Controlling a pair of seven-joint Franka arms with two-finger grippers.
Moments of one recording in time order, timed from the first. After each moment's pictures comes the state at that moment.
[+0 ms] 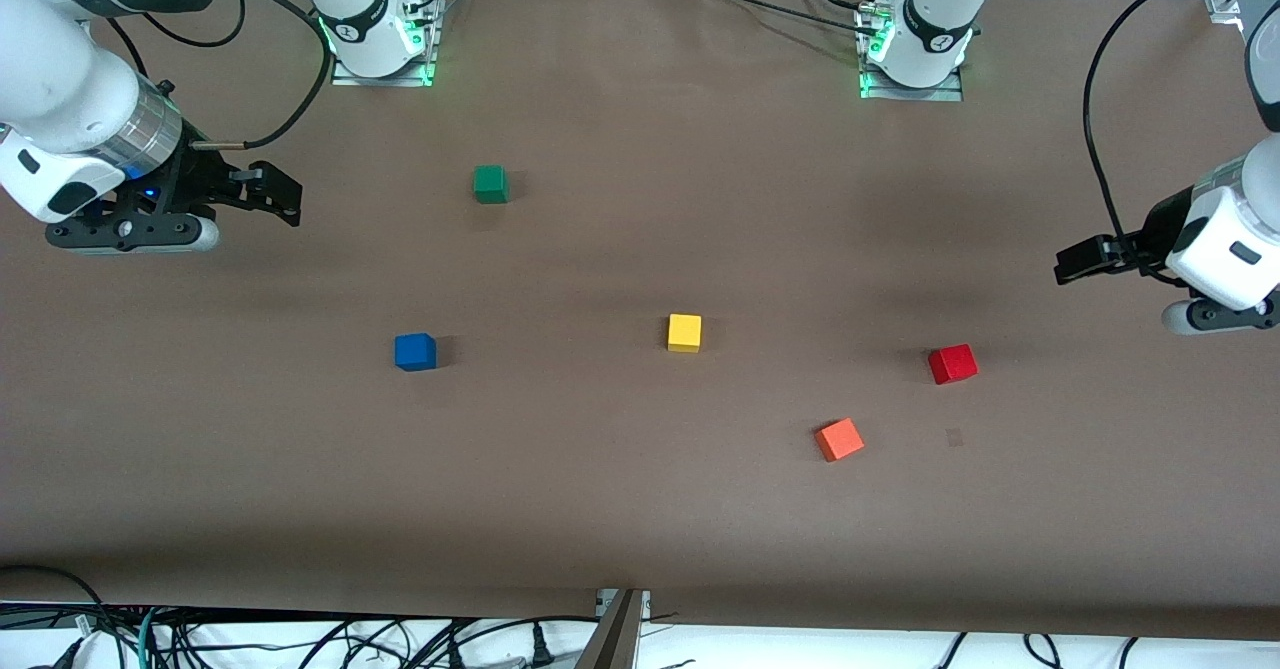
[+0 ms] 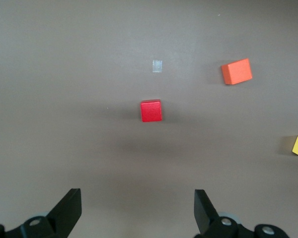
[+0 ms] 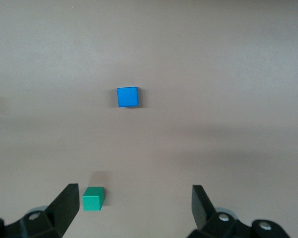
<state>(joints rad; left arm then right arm) 0.12 0.27 -0.17 -1.41 0.04 1.56 -0.18 0.21 0.09 -0.02 -1.57 -0.01 1.62 0.16</state>
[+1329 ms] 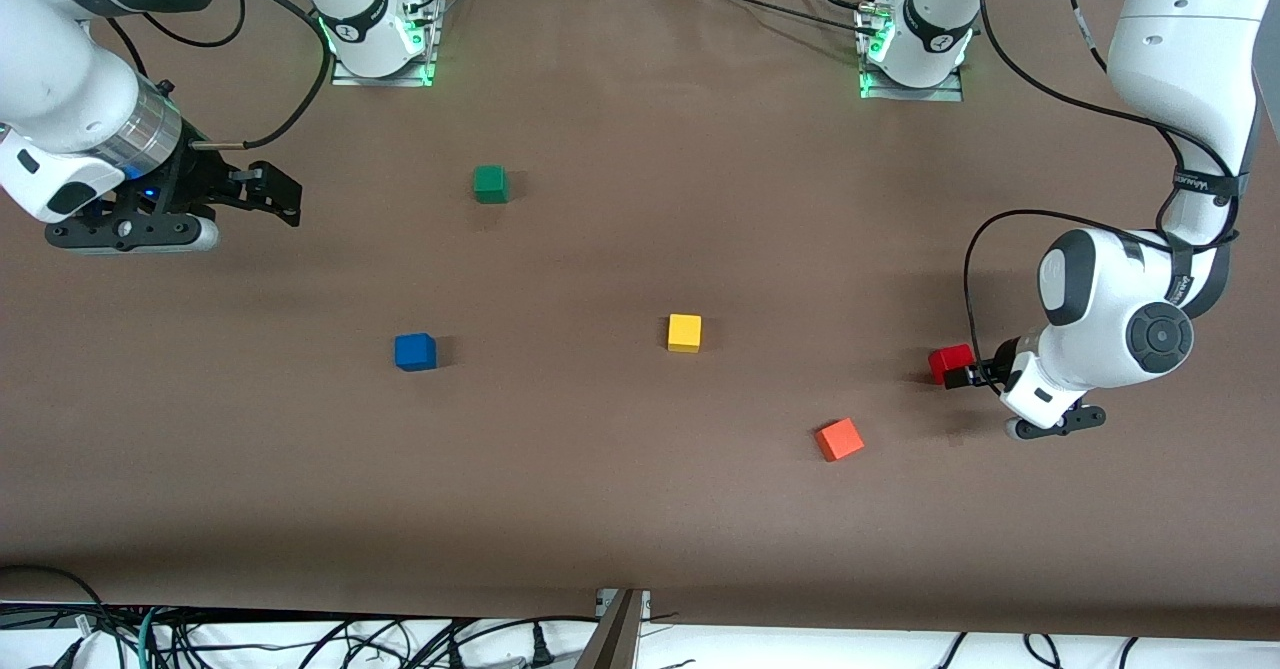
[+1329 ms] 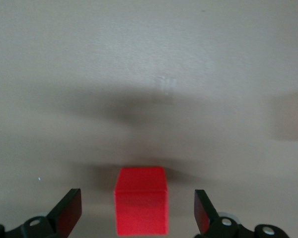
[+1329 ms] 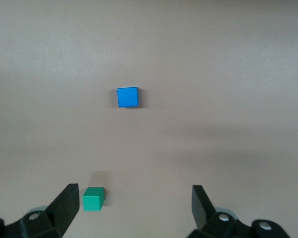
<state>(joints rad) 0.15 0.63 -0.15 -1.69 0.04 2.21 -0.22 0.21 0.09 -0.02 -1.57 -0.01 1.62 0.16</state>
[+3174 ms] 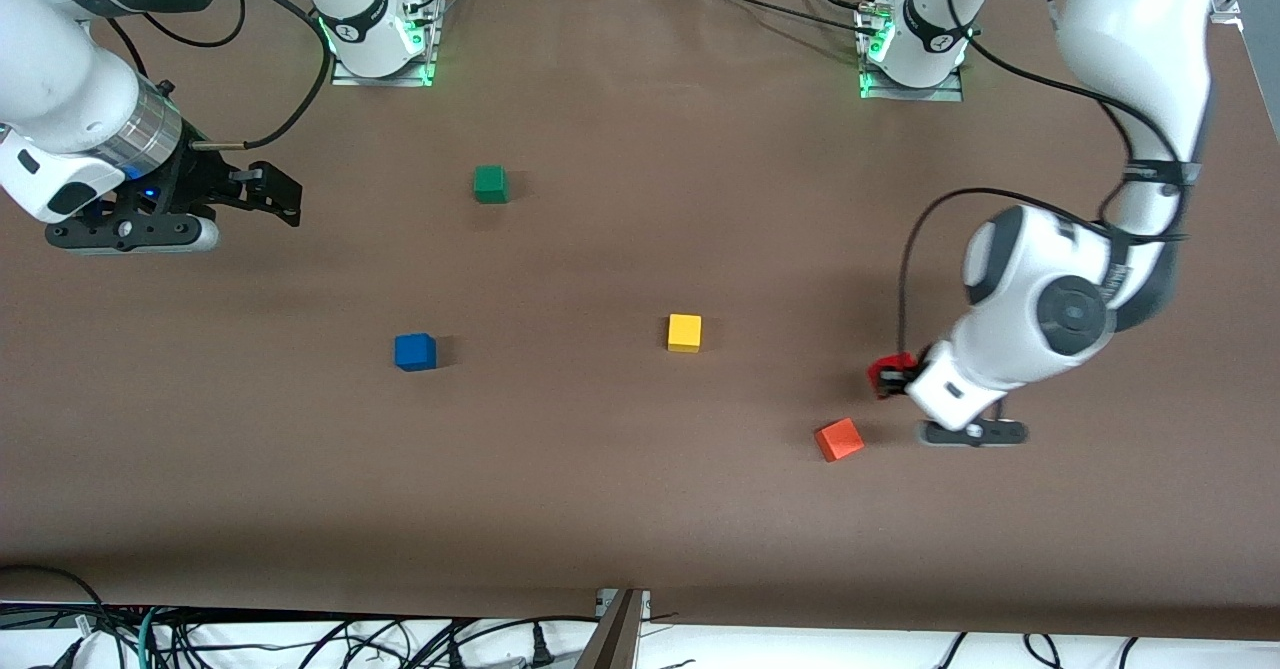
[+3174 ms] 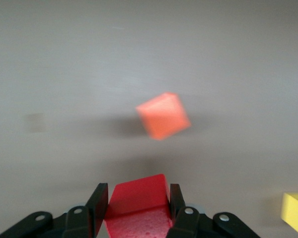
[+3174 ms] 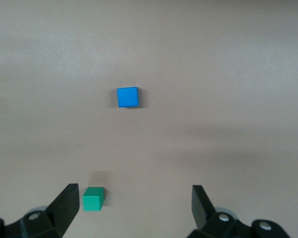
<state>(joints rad) -0.05 0.61 -0.28 -1.49 0.11 2.09 -0.29 0.21 0.10 -0.02 -1.57 -0.01 1.62 0.16</state>
